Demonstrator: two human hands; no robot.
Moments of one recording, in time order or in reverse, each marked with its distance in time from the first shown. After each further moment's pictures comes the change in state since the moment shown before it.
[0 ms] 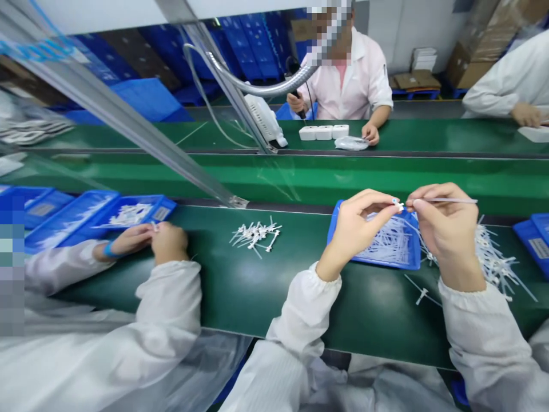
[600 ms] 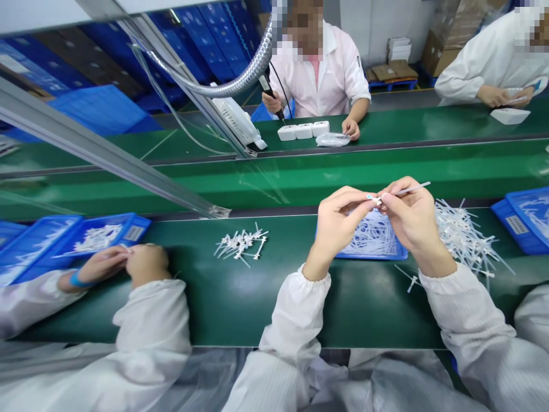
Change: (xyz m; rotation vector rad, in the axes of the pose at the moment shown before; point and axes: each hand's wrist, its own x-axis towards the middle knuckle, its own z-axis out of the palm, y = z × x) left_hand 0.001 -0.004 -0.001 0.047 0.017 0.047; right_hand -0.008 0.013 0.009 0.053 -0.028 0.156
